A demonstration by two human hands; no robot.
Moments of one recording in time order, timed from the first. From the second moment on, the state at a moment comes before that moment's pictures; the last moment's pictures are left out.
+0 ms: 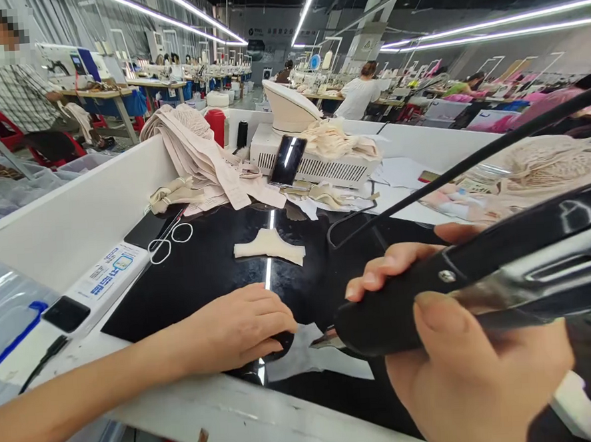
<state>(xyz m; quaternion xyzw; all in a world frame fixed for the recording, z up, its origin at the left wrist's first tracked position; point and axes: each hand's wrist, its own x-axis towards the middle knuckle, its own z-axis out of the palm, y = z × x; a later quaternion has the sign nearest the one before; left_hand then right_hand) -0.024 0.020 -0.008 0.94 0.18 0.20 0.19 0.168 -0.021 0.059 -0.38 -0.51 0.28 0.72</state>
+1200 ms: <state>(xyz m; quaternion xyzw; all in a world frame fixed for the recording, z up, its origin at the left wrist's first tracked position) -0.017 0.036 -0.009 0.93 0.17 0.10 0.31 0.158 -0.018 0.035 -0.32 -0.47 0.34 0.75</state>
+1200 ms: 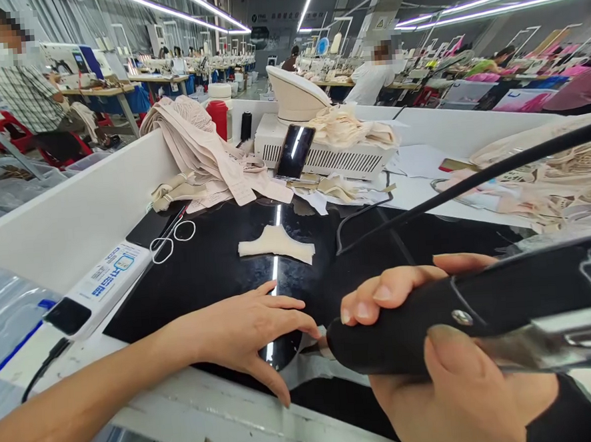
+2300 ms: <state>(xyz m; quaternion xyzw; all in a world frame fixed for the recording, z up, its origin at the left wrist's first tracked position) -0.040 0.051 -0.006 0.96 0.20 0.15 0.09 0.176 -0.013 0.056 -0.36 -0.42 0.31 0.77</state>
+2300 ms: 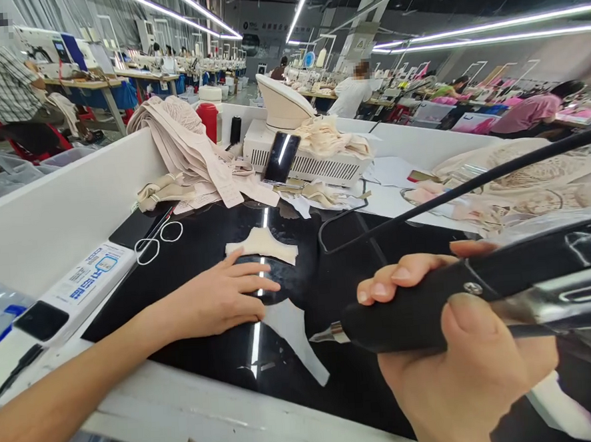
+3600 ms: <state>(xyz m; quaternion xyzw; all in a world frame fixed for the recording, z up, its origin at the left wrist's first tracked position) 0.009 0.003 -0.020 0.89 0.36 0.17 0.24 0.168 -0.017 0.029 -0.35 -0.48 0.29 0.75</state>
